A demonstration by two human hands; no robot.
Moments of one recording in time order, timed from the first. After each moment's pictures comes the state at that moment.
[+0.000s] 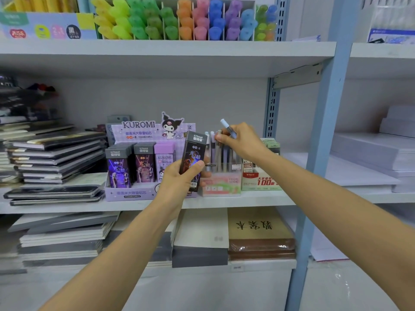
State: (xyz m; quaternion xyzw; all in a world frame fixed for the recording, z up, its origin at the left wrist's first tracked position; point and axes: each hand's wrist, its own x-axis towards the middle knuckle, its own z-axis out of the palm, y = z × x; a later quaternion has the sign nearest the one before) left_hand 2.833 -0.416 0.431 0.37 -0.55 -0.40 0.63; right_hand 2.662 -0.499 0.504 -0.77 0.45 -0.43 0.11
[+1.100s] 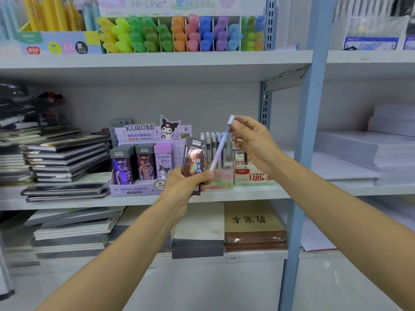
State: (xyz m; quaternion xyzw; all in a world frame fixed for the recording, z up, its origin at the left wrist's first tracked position) left_hand 2.807 -0.373 0.442 0.41 -0.46 -0.48 0.62; right_hand 2.630 -0.438 0.501 -0.62 0.23 -0.59 0.45
